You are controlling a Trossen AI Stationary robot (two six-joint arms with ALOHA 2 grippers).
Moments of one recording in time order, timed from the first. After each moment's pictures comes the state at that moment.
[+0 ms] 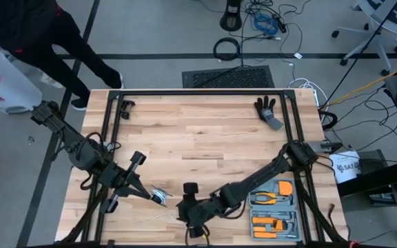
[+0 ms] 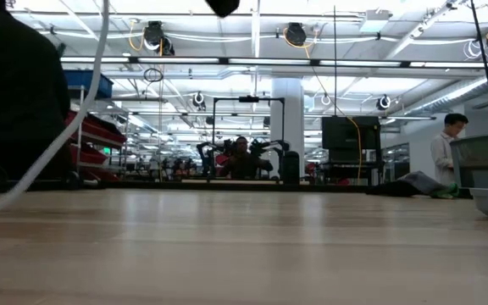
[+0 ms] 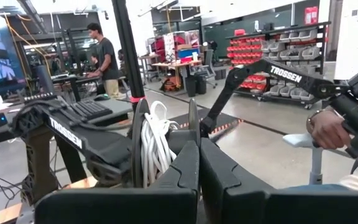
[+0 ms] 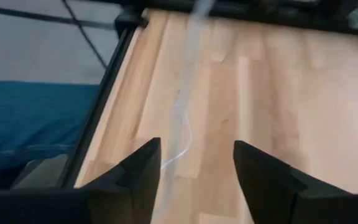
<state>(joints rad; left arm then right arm) -0.67 1.01 0.99 0.11 -0.13 0.16 0.49 2.14 1.77 -0.29 0.31 0.22</state>
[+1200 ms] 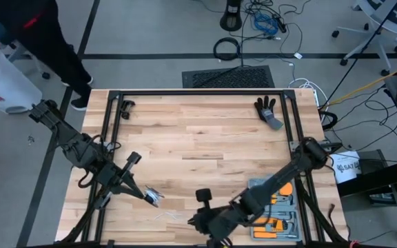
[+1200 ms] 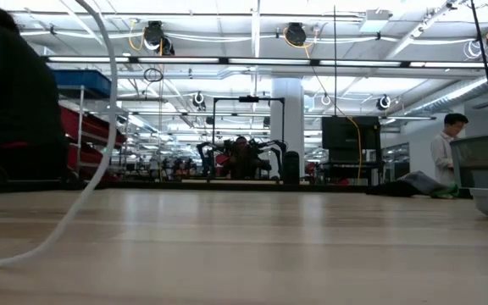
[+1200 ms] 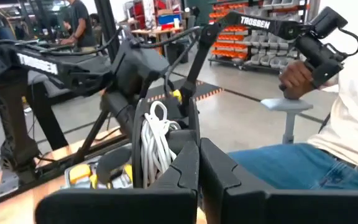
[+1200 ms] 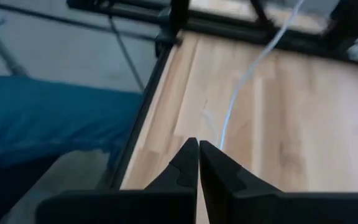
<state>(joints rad) -0.67 0.93 0.99 -0.12 -0.07 0.12 0.60 2.00 1.77 -0.41 0.35 0.22</state>
